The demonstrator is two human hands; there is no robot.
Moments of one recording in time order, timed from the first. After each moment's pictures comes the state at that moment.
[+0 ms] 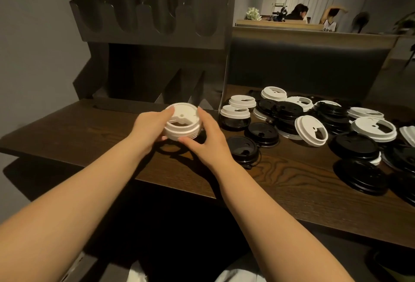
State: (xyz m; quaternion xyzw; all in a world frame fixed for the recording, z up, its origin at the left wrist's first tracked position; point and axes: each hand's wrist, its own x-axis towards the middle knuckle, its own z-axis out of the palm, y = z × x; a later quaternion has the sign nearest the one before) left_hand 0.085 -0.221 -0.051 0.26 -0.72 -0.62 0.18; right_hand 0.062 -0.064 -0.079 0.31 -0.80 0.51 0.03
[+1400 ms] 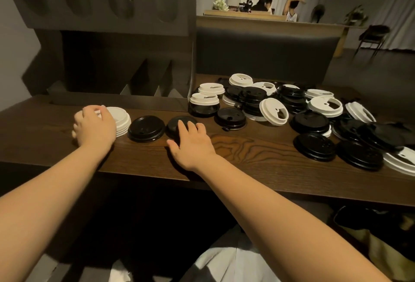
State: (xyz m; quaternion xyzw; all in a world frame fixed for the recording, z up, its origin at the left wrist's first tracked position) left_hand 0.091 -0.252 -0.088 0.35 -0.82 -0.33 0.31; right_hand 0.080 -0.038 -0.082 0.25 -0.96 0.15 -0.04
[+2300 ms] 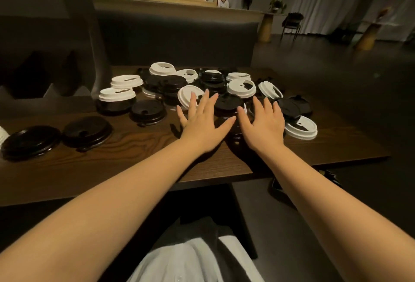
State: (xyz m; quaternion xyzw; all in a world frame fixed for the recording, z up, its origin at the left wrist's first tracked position) left_hand 0.040 0.097 -0.085 -0.15 -0.95 -0.24 0.10; right_hand 0.064 0.242 -0.077 -0.11 -0.96 0.19 0.19
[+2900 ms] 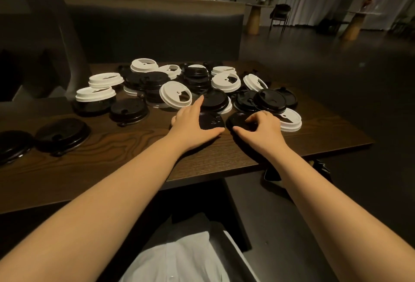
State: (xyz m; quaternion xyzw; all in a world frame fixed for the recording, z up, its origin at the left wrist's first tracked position) left_hand 0.028 0.103 -0.092 -0.18 -0.93 -0.31 0.04; right_hand 0.078 0.289 -0.093 -0.10 -0.94 0.31 0.14
